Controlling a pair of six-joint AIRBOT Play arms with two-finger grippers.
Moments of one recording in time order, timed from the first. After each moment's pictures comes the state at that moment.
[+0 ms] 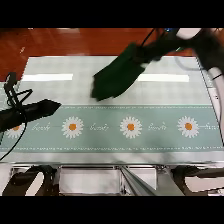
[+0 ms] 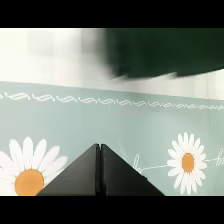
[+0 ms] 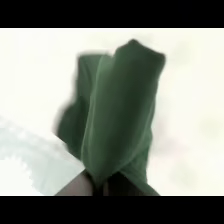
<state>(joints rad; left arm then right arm) 0.07 -0.63 0.58 0.88 -0.92 -1.37 0.23 -1.59 1.89 -1.12 1.26 1.60</state>
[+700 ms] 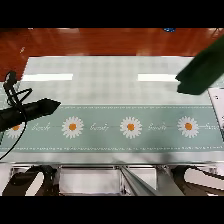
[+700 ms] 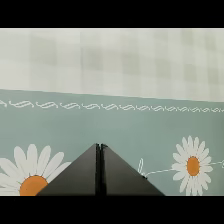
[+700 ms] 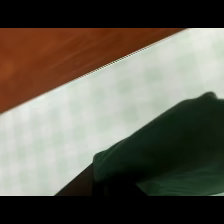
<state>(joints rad) 0.07 -0.63 0.58 0.88 -0.91 -1.35 -0.49 -1.37 2.06 -1.02 1.55 1.75</state>
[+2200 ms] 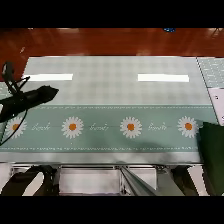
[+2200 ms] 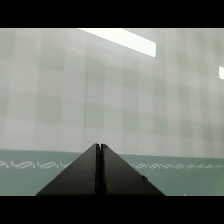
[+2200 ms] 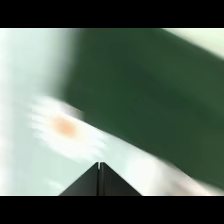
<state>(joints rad) 0.07 -0.81 0.68 0.77 -0.71 -1.28 -1.28 -0.83 1.16 -1.22 1.64 1.67</state>
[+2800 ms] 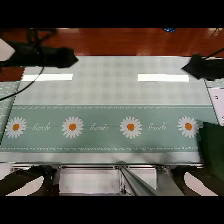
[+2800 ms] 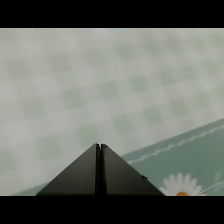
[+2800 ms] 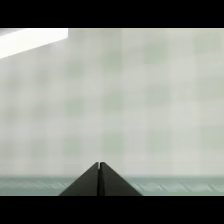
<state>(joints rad) -0.23 -1.22 1.35 1.18 -1.00 -1.51 -0.07 -1.12 1.20 -1.22 1.04 1.62</state>
